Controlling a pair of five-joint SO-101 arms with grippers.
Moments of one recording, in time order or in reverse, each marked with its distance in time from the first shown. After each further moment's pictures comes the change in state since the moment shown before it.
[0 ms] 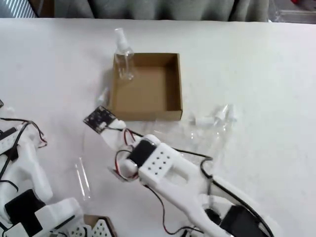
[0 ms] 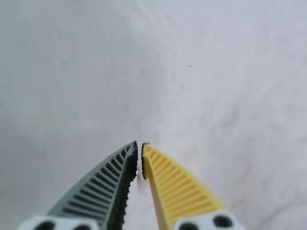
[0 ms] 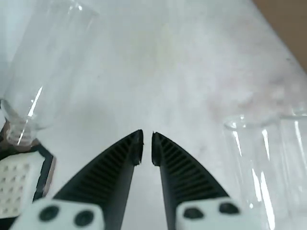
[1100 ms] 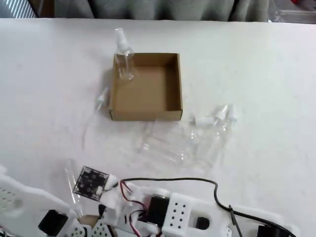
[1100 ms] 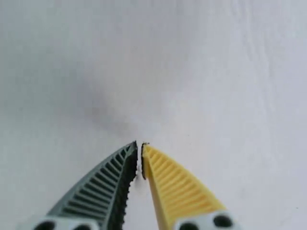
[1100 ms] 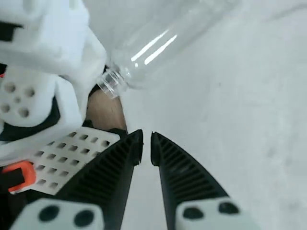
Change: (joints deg) left arm -24.1 35.2 -54.9 24.5 -1.2; right arm -22.6 -21.1 30.3 -27.7 0.0
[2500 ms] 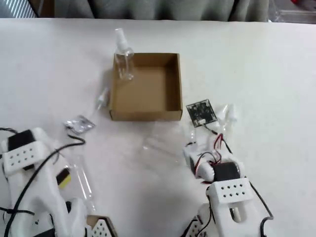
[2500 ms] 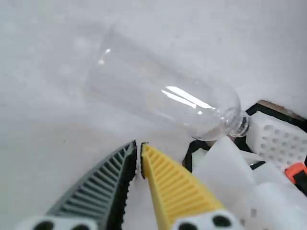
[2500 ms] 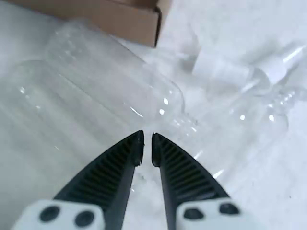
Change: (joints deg) left arm 37.0 -60.2 59.8 28.8 -71.9; right arm 67.1 -18.8 8.4 15.4 14.2
